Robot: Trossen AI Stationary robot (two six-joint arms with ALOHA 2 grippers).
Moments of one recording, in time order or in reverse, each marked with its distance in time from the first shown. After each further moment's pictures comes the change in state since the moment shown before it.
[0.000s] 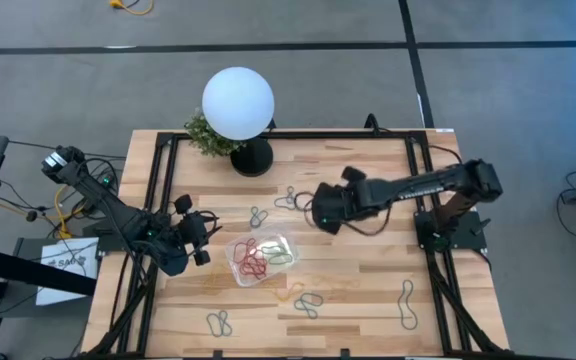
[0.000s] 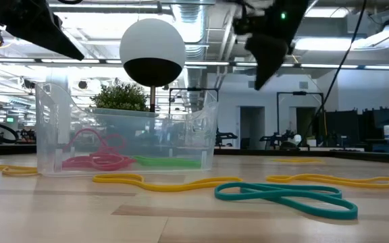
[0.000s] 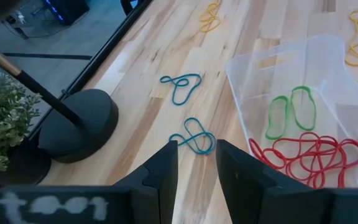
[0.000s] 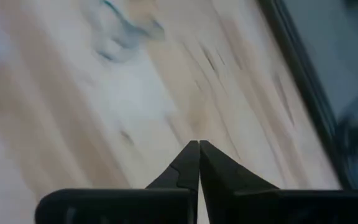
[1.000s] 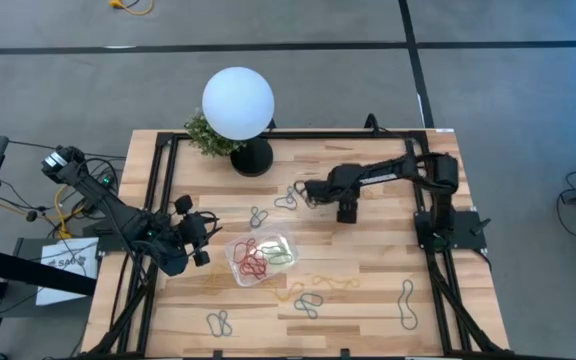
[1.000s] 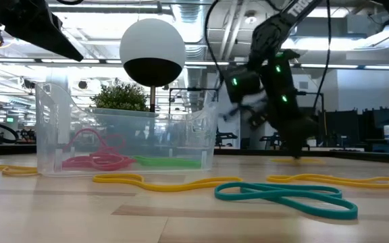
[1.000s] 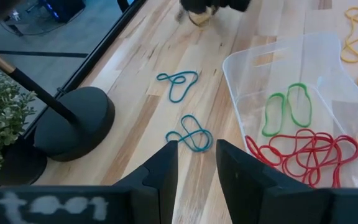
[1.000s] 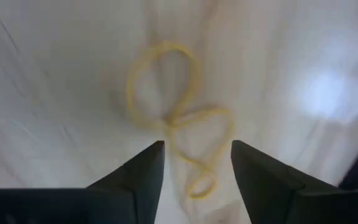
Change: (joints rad) left arm 0.000 0.000 0.000 -0.001 0.017 0.003; right arm -0.279 0.283 -0.113 -0.033 -0.193 -0.470
